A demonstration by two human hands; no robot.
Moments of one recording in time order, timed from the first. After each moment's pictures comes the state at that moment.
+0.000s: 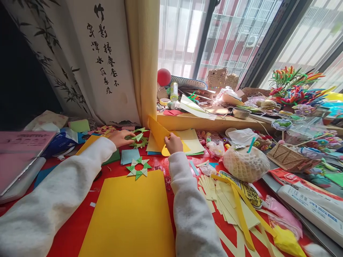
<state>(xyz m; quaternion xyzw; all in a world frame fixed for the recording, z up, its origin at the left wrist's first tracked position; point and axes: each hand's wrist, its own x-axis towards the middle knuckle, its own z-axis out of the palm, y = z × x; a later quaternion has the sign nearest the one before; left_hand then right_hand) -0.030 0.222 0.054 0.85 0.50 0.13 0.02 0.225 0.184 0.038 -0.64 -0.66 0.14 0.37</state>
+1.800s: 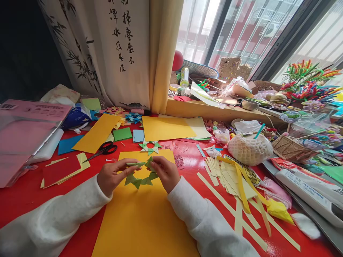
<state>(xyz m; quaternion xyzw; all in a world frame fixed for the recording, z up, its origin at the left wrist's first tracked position) -0.022 -0.005 0.005 0.70 0.44 0.42 0.38 0.157 0.004 -0.006 -0.35 -0.64 0.47 0.50</state>
